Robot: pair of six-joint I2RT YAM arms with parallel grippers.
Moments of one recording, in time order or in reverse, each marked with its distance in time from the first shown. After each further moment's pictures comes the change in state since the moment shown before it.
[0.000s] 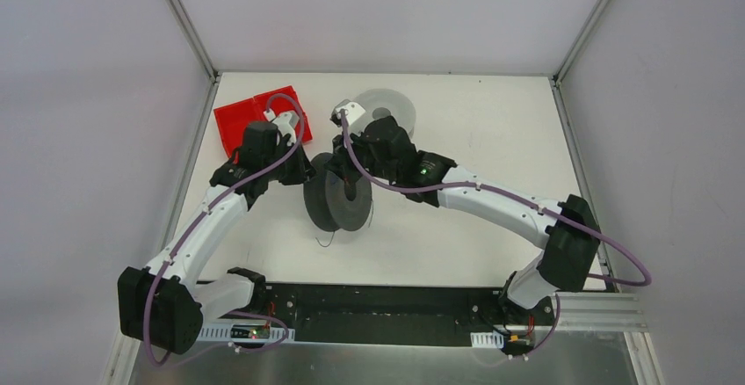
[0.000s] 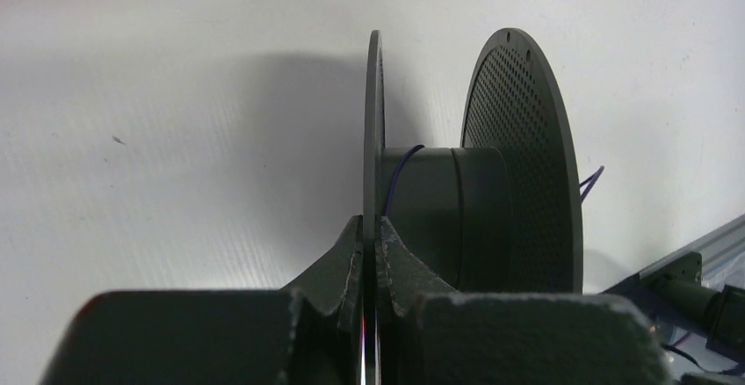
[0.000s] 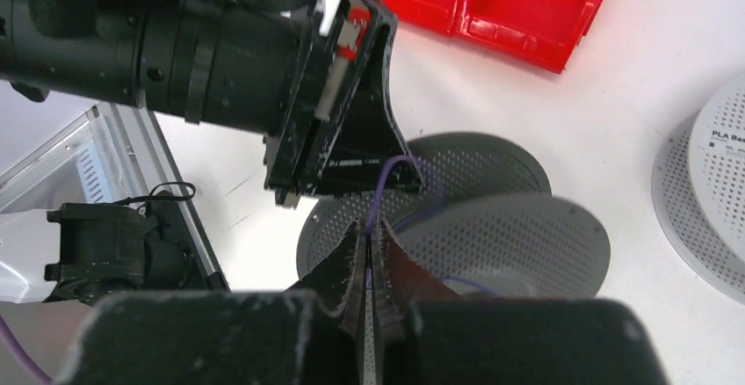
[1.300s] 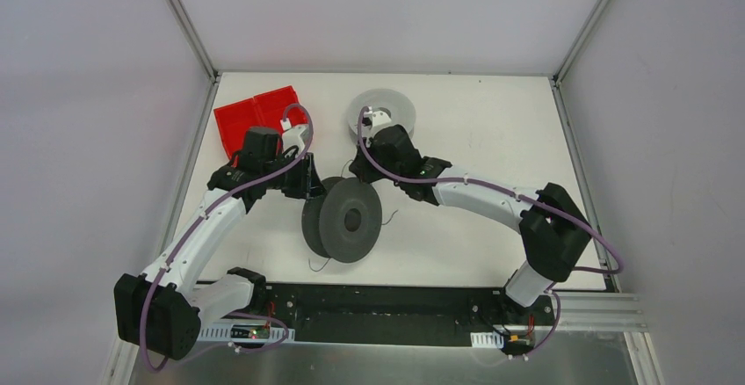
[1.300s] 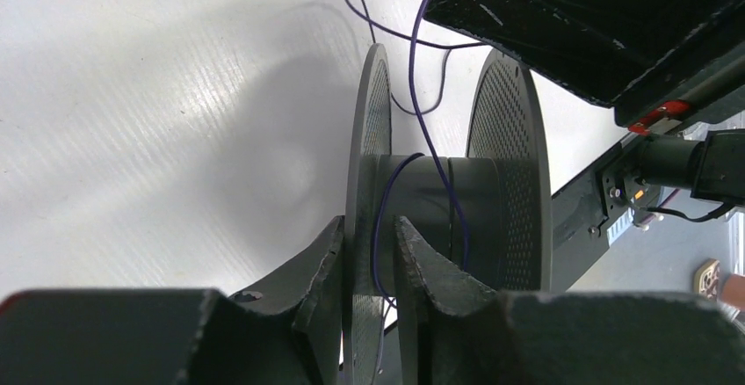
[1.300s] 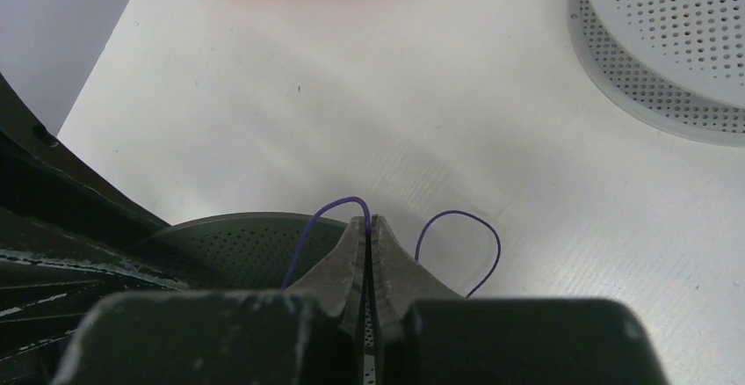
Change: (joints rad) left arm -0.015 -0.035 0.003 -0.145 0.233 0.153; right arm -0.115 0.076 -0.171 0.095 0.105 0.222
